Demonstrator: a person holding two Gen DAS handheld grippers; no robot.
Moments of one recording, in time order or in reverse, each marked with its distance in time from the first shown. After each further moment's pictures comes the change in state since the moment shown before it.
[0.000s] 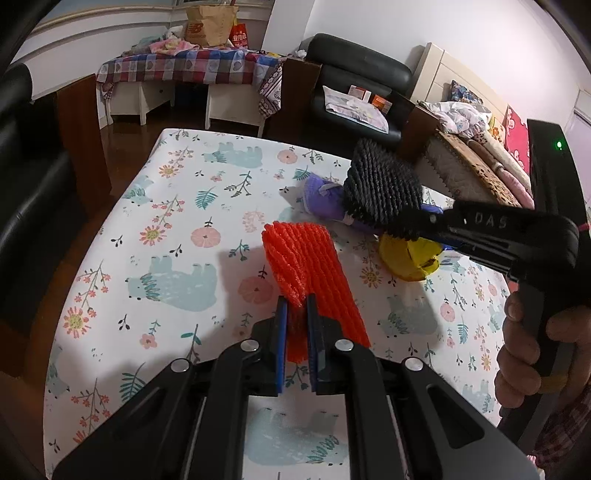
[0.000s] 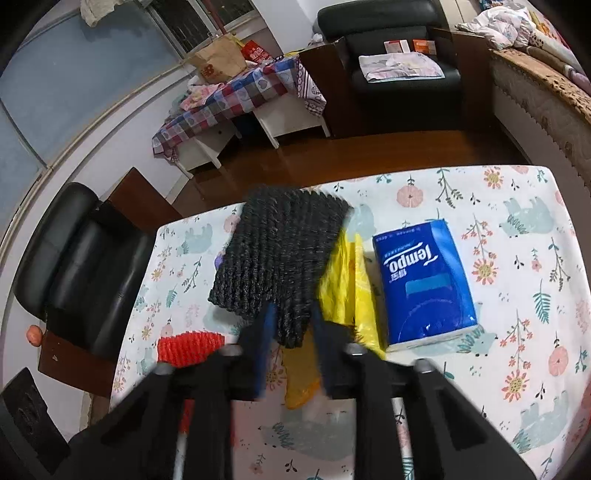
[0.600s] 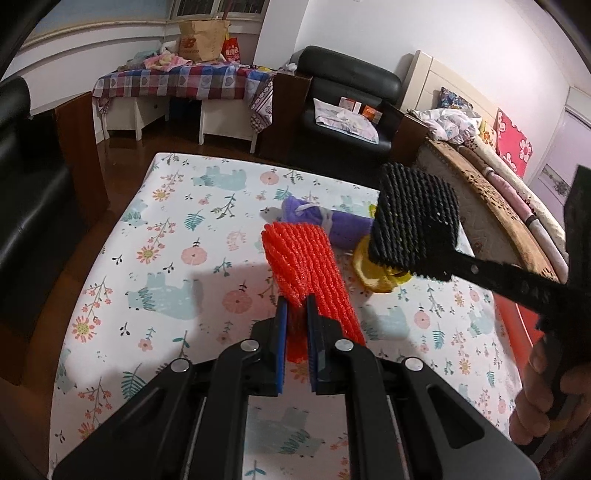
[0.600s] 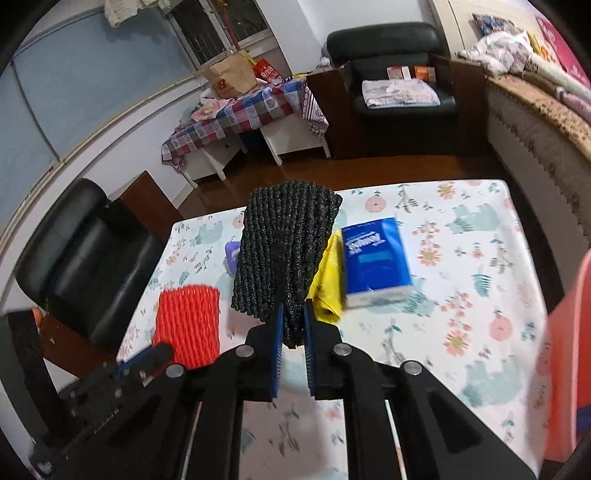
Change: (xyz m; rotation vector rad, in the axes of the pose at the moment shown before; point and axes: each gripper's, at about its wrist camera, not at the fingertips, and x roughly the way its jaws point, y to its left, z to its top) left arm -0.023 -0.022 0.003 0.031 -0.051 -0.013; right arm -0.079 -0.008 -0.034 -0.073 -0.093 -0.024
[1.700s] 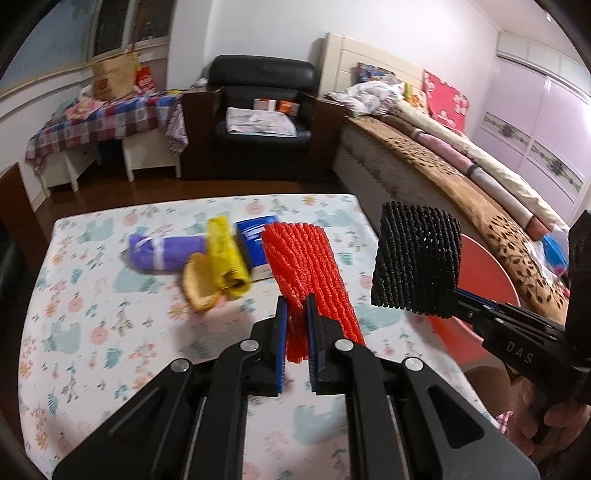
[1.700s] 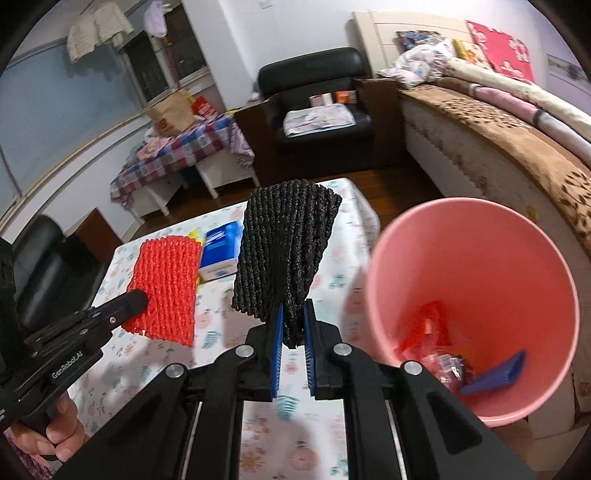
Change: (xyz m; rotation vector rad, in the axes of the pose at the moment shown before) left arm 0.003 -0.141 0.001 0.257 -0.008 -0.153; right arm -0.112 -0.112 -0.059 0.125 -0.133 -0.203
